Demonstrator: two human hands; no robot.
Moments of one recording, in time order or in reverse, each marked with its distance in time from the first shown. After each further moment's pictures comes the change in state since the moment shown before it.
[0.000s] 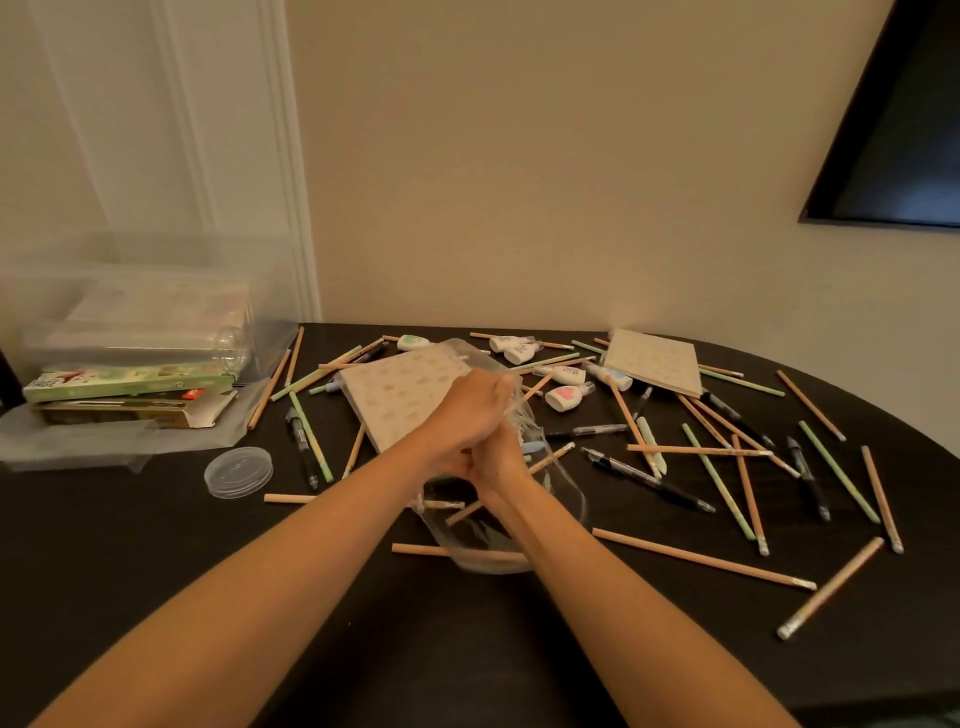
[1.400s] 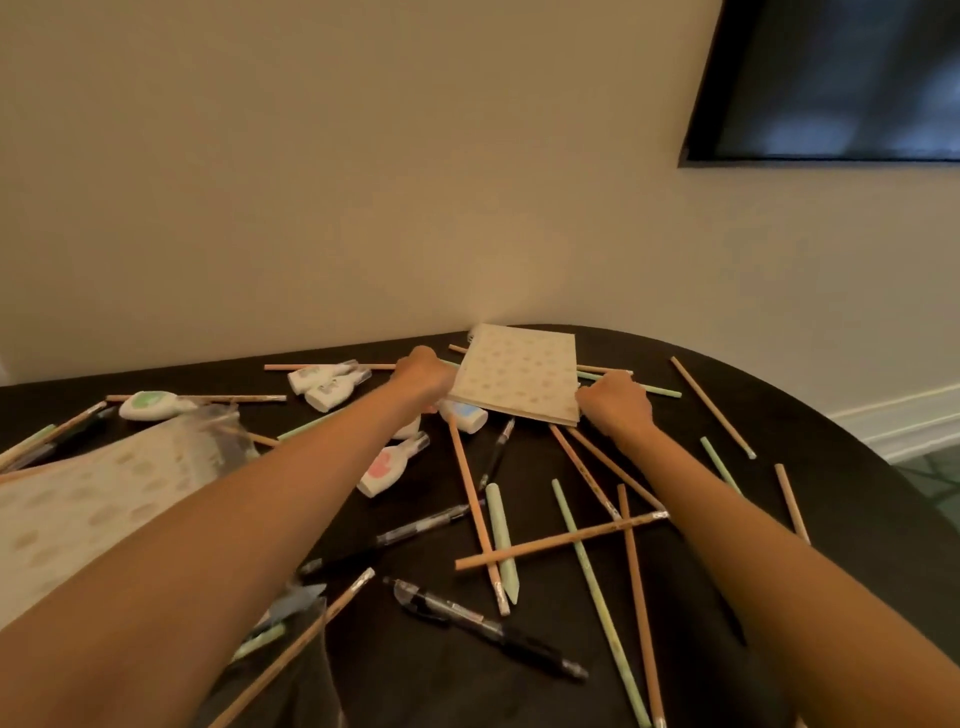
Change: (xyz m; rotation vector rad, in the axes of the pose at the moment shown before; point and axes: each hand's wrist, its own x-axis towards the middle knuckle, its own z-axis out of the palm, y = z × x) left_hand 0.238 0.072 0.140 -0.103 -0.110 -0.282; right_hand 0.163 -0.130 -0.297 -0.946 0.641 -0.005
